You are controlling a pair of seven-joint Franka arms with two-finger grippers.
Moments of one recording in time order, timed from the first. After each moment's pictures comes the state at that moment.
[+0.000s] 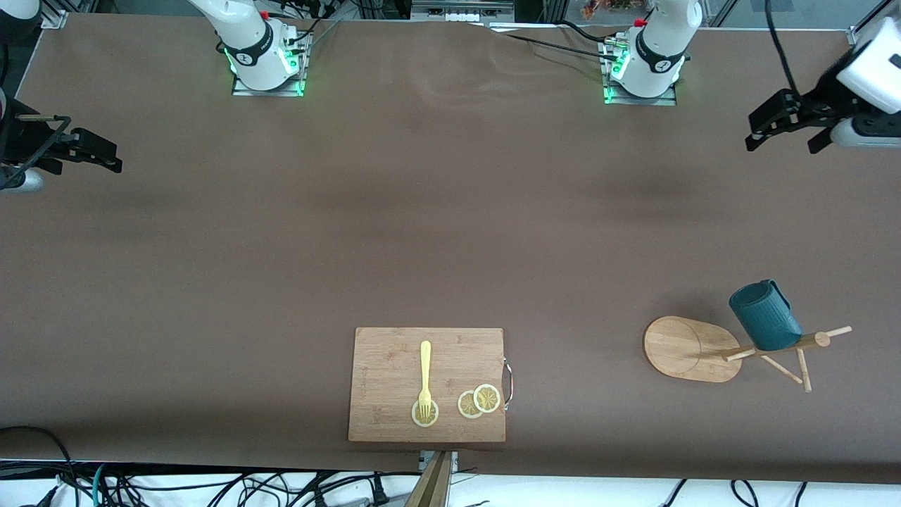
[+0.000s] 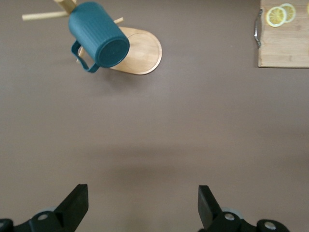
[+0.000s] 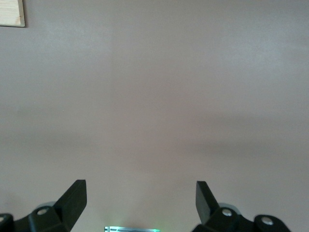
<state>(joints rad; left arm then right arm) 0.25 -0.14 -0.30 -1.70 -0.07 1.57 -0.10 -0.03 0.00 -0.03 -1.67 -0.02 1.57 -0.11</state>
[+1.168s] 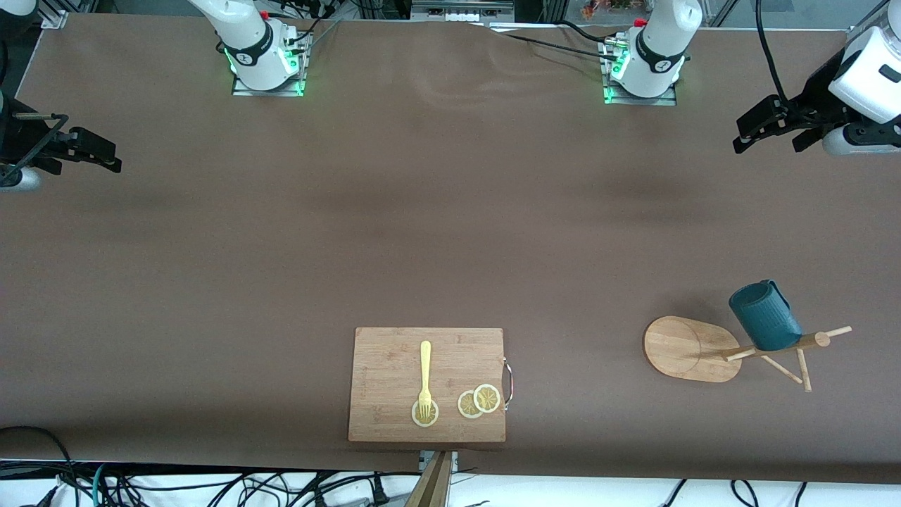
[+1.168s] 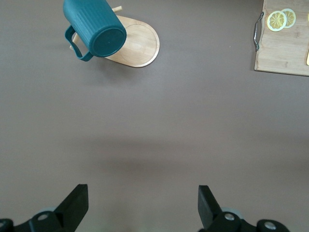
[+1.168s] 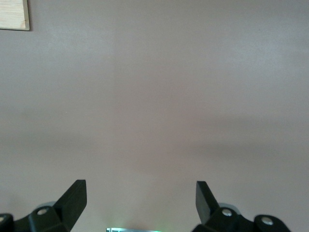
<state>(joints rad) -0.14 -0.11 0.07 -1.67 -0.06 1.55 -0.19 -0.03 0.00 -0.03 -1.66 -0.01 1.57 -0.11</state>
